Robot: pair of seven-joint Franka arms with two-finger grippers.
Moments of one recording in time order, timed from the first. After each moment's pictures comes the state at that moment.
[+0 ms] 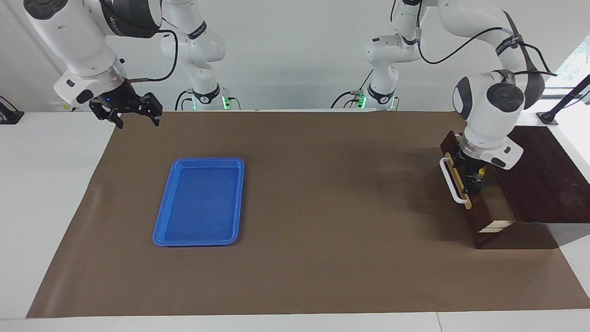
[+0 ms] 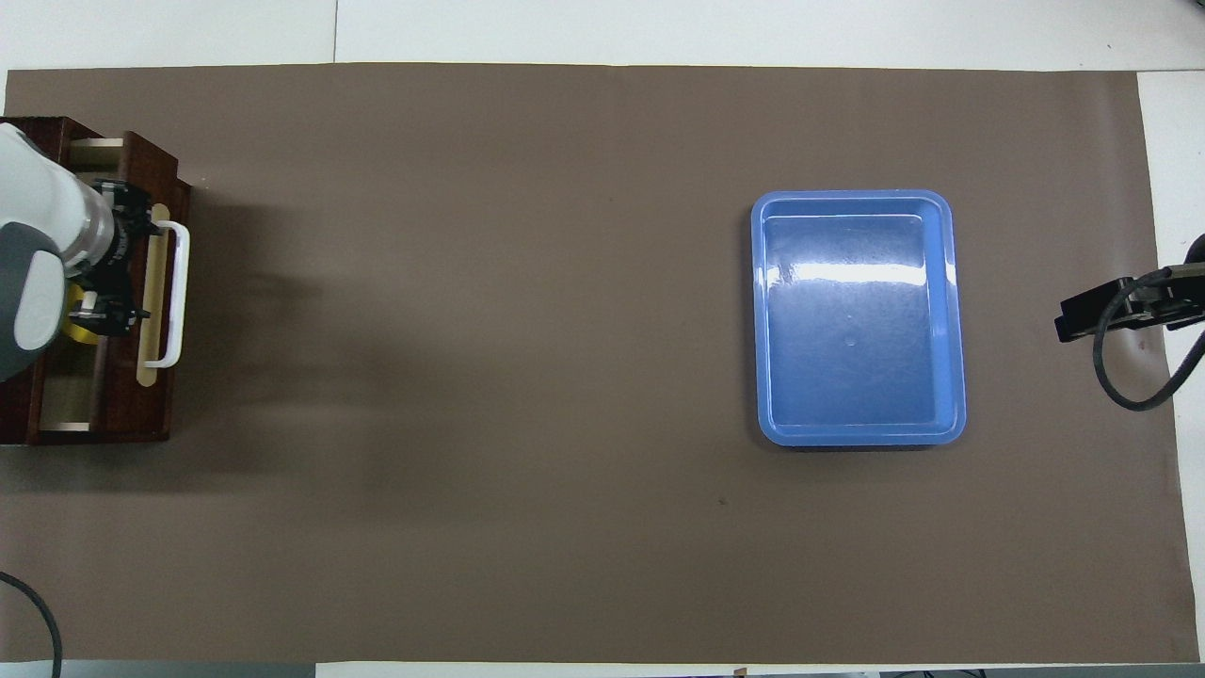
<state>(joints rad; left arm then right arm) 0.10 0.16 -0.08 -1.84 0.25 2.03 -1.51 -0.06 -0.01 0.01 -1.63 -0.02 1.49 -0.13</state>
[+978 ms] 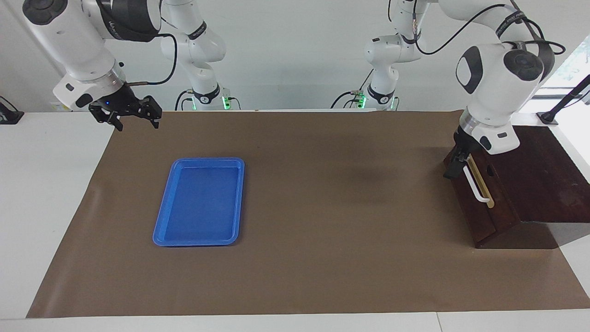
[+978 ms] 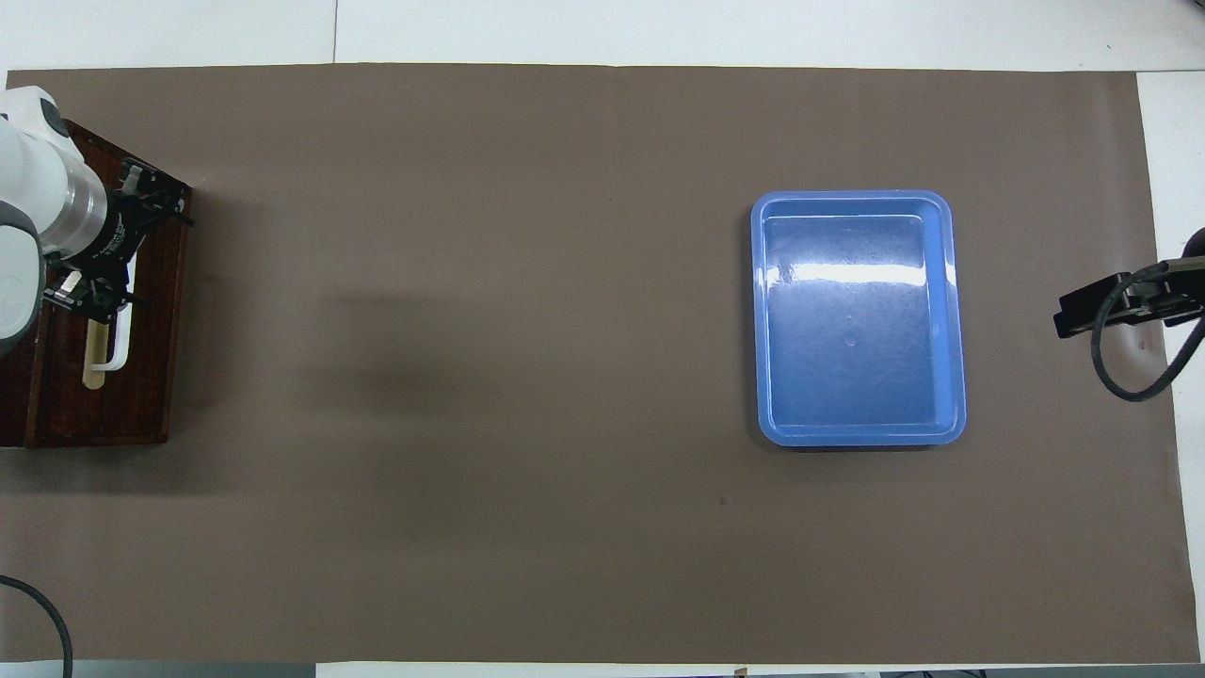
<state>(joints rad) 0.04 0.09 -0.14 -1.66 0.02 1.70 -0.85 -0.06 0.00 0.01 -1.62 -0.02 1.49 -0.13</state>
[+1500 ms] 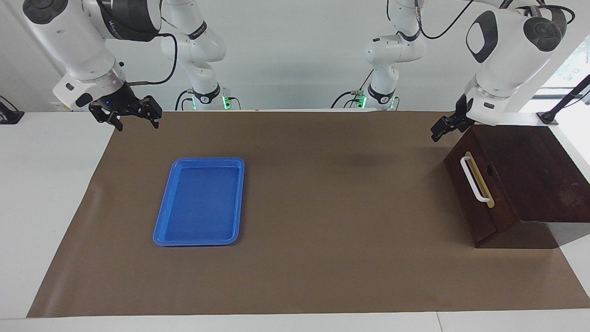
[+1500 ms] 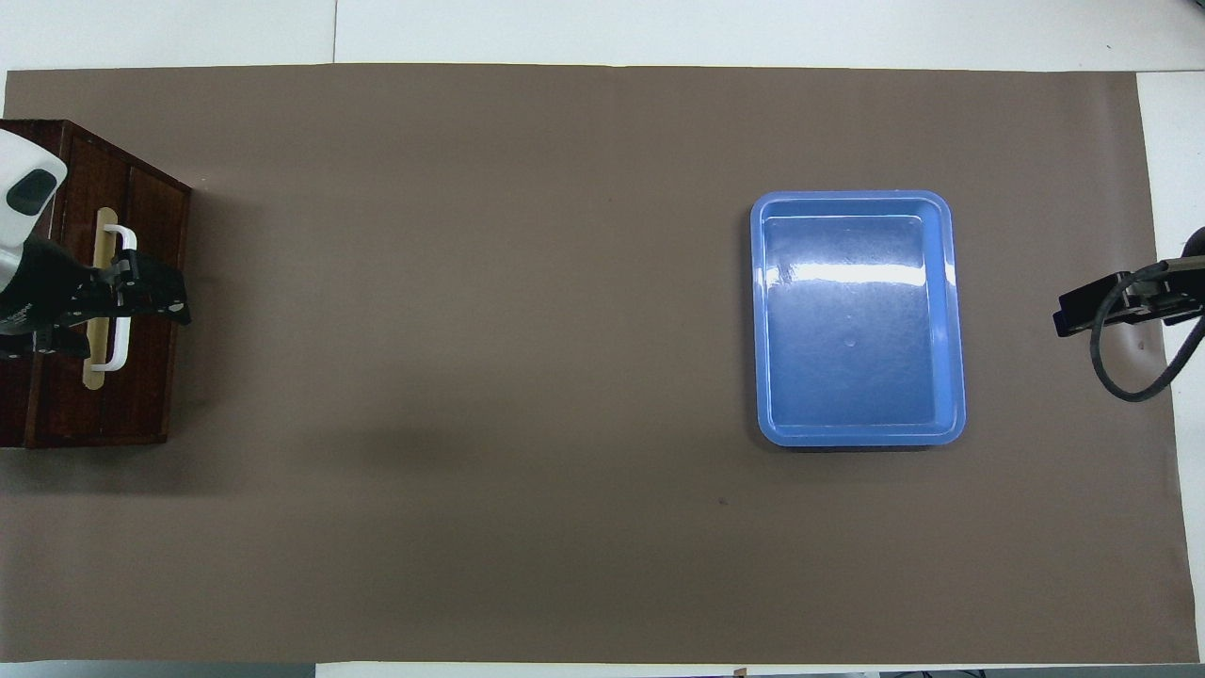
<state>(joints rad) 0.06 0.00 -0.13 -1.70 -0.01 1.55 -0.32 -0.06 0.00 0.01 -1.62 -0.02 1.50 -0.13</state>
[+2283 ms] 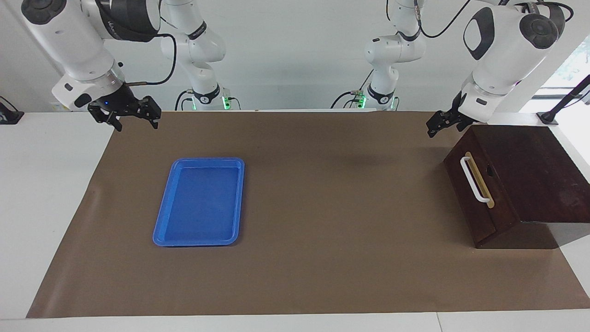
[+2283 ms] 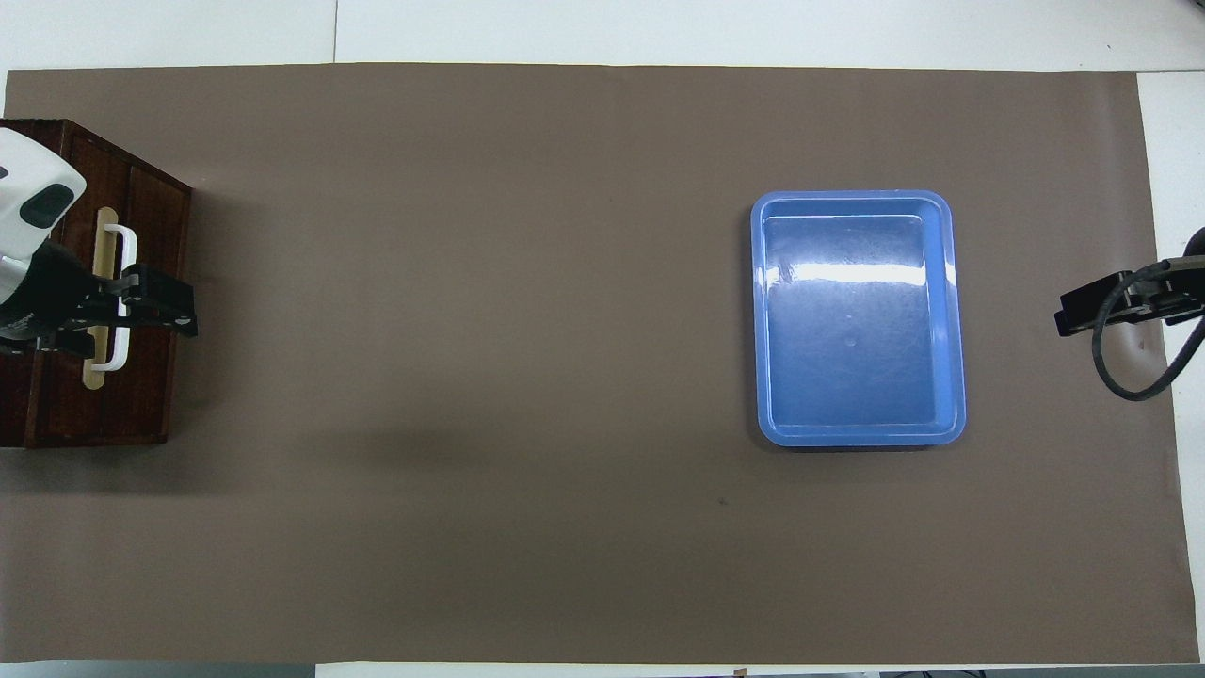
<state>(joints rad) 0.06 -0.01 -0.14 -1.69 -0.01 1.53 -0.21 -0.06 0.00 0.00 -1.62 -0.02 1.50 -0.13</state>
